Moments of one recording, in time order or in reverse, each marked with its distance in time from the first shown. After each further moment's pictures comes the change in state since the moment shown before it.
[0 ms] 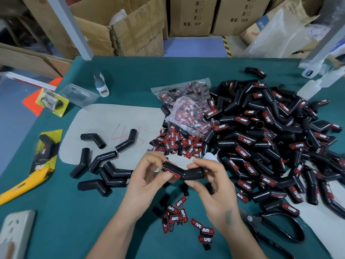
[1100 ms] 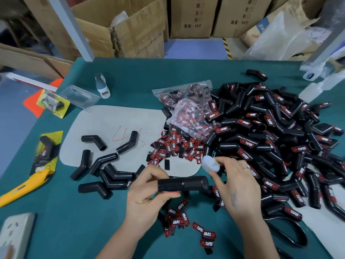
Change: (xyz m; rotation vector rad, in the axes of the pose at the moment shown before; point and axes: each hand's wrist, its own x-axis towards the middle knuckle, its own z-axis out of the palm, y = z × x) left_hand -0.013 0.005 0.009 0.261 0.048 0.322; right_hand 0.023 0.010 -0.038 -0.972 0.048 0.150
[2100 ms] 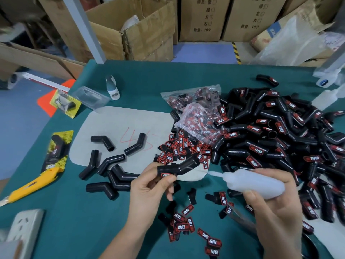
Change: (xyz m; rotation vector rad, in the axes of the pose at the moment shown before) left_hand 0.008 0.001 0.001 -0.183 0.178 -0.347; right_hand -0.028 -0.003 -0.046 1.158 0.159 -0.020
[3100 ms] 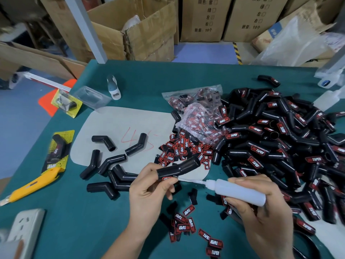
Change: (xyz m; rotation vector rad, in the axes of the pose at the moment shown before) left_hand -0.004 0.003 0.001 0.095 0.065 0.130; right_hand 0.000 0.001 0.014 -0.336 -0.118 -0.291
